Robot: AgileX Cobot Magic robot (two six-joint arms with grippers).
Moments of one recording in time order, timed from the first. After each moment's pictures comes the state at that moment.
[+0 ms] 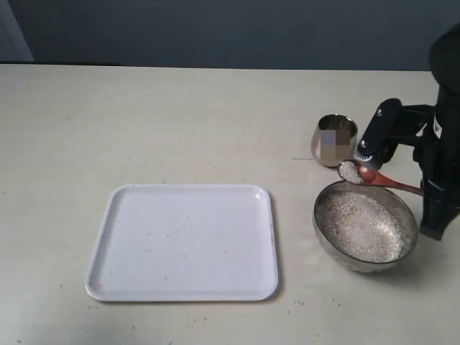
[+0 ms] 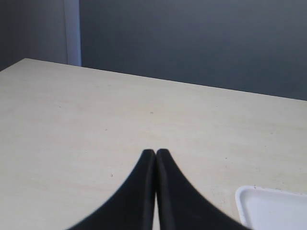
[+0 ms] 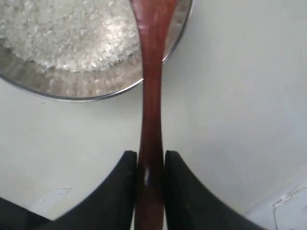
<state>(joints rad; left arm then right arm) -0.17 0.00 0.00 0.31 0.25 -0.47 0.56 1.48 -0.96 -0.35 1.22 -0.41</state>
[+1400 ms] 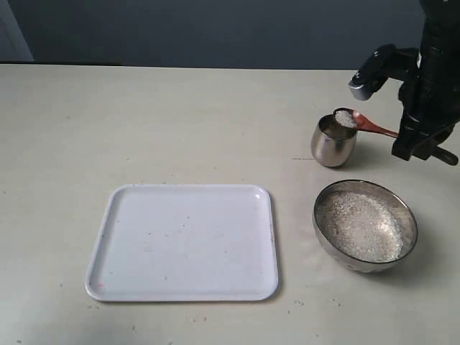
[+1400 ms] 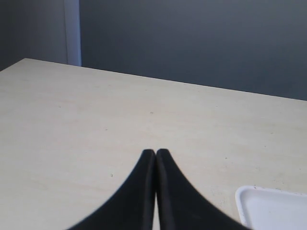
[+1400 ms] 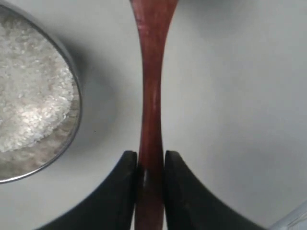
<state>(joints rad) -0.17 0.00 0.00 0.31 0.25 -0.47 0.37 1.75 -1.31 -0.24 1.22 -0.52</state>
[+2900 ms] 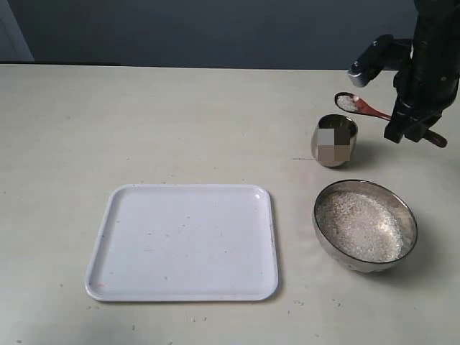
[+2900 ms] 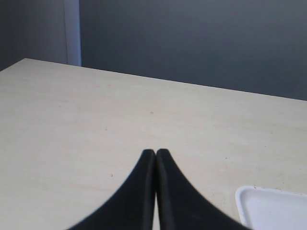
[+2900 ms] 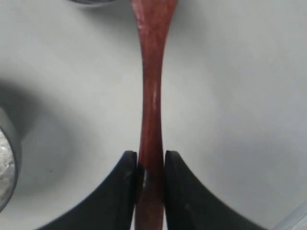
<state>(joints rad) -0.17 0.00 0.00 0.31 0.25 -0.47 0.32 1.88 -1.43 -0.27 1.15 -0.52</state>
